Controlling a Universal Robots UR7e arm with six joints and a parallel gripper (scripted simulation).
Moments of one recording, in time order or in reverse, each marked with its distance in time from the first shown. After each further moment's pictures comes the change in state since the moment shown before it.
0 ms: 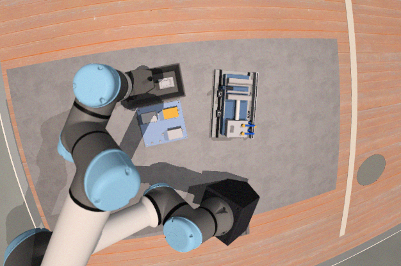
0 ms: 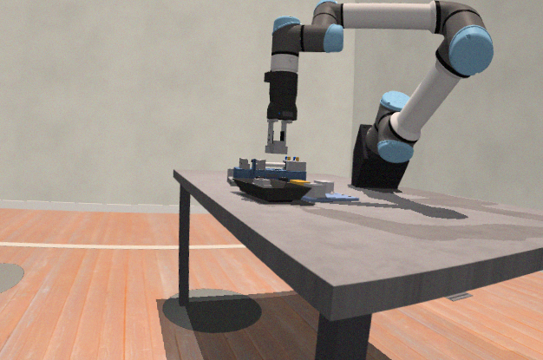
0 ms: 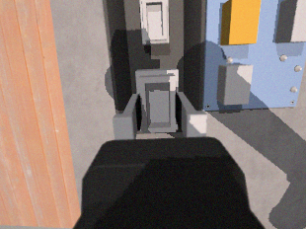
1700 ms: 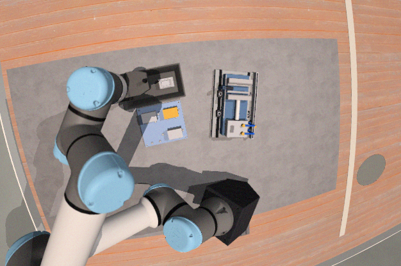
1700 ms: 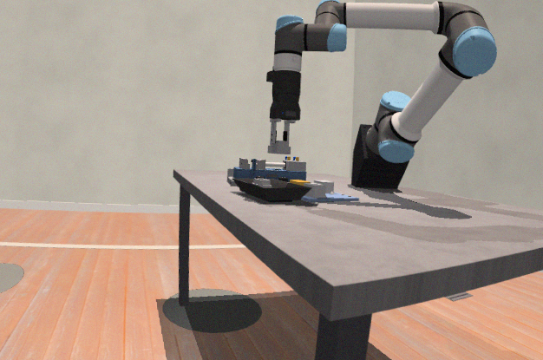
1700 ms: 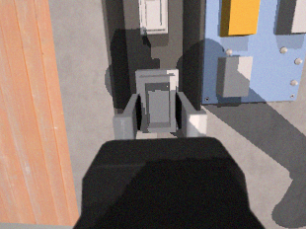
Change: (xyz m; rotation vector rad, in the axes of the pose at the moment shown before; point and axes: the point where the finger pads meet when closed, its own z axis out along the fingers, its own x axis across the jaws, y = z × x) arm 0.002 0.013 0.000 -0.003 0.000 -0.007
